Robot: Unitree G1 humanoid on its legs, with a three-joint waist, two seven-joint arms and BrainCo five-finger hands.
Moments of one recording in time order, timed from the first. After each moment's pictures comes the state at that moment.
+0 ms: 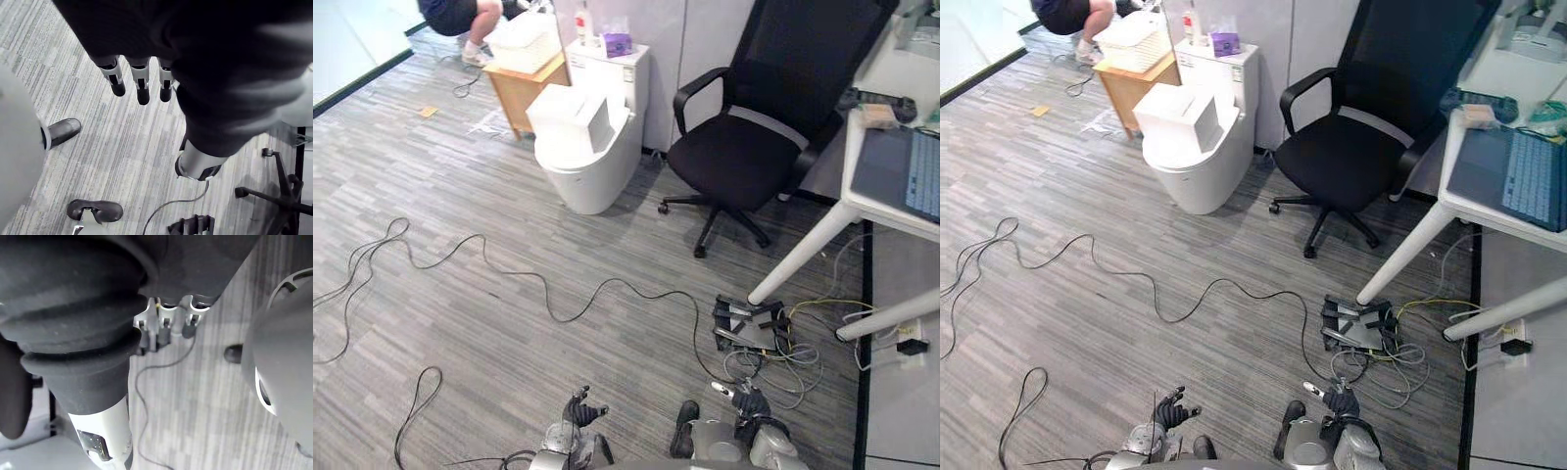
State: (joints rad) left arm 0.05 0.05 -0.14 0.96 0.01 -0.05 0.09; right arm 0.07 -0.03 -0.12 0.86 0.23 -0.10 -0.02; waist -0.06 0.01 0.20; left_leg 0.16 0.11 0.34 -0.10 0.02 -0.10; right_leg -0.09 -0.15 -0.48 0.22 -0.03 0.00
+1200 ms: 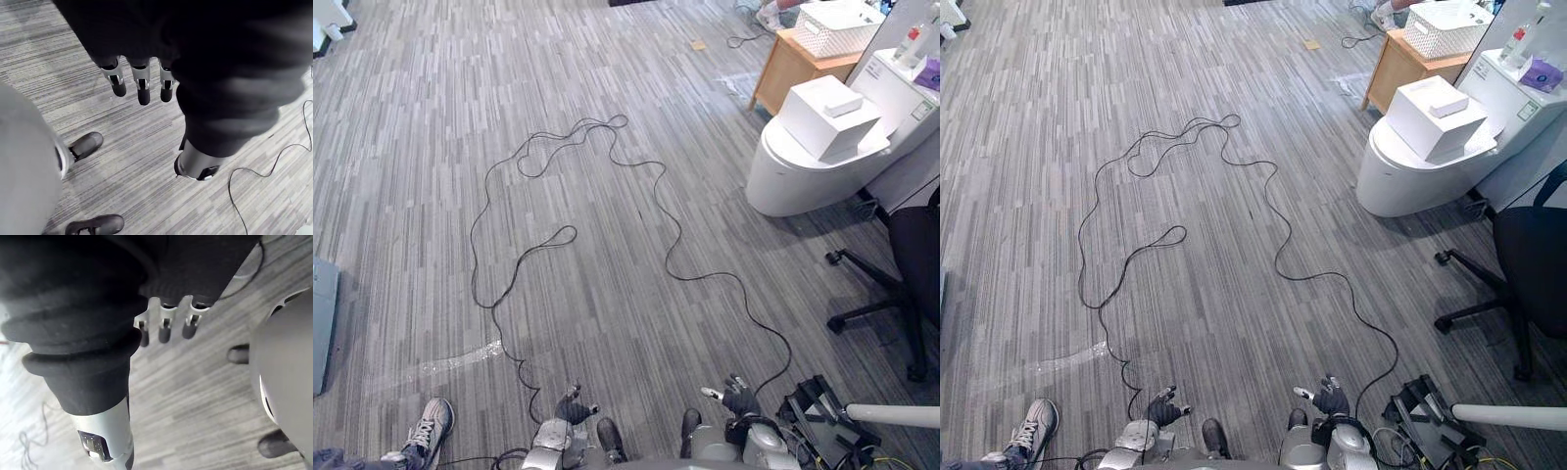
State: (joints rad) left arm 0.04 0.06 -0.08 0.98 0.05 -0.03 0.08; right arm 0.06 -0.01 -0.07 0.87 0.11 -0.08 -0.04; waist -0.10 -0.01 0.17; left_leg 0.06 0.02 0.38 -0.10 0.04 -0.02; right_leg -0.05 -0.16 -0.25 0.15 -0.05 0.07
